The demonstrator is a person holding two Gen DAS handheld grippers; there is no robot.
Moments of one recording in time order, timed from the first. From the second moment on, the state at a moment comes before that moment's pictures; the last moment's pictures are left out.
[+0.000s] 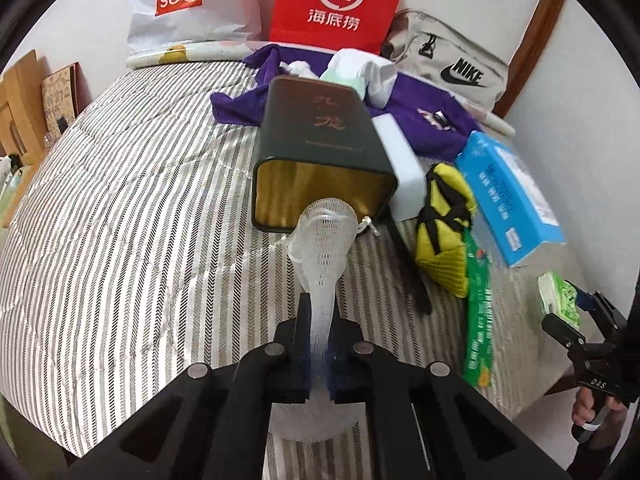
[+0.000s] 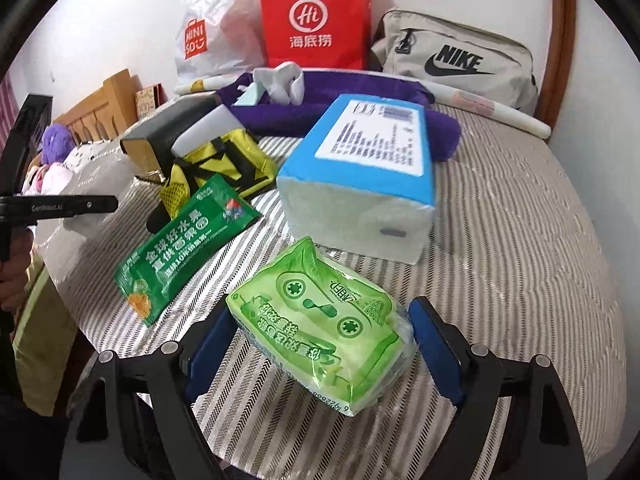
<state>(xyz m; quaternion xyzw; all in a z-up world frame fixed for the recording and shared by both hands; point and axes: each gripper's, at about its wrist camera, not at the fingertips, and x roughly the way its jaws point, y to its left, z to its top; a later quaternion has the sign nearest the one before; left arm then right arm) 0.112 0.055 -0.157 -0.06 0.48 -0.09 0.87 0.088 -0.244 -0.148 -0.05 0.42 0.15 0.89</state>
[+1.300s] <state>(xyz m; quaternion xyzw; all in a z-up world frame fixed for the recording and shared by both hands) 0.207 0.057 -0.065 -0.09 0.43 -0.10 0.89 0.212 -0.234 -0.052 -0.04 0.38 0.16 0.91</state>
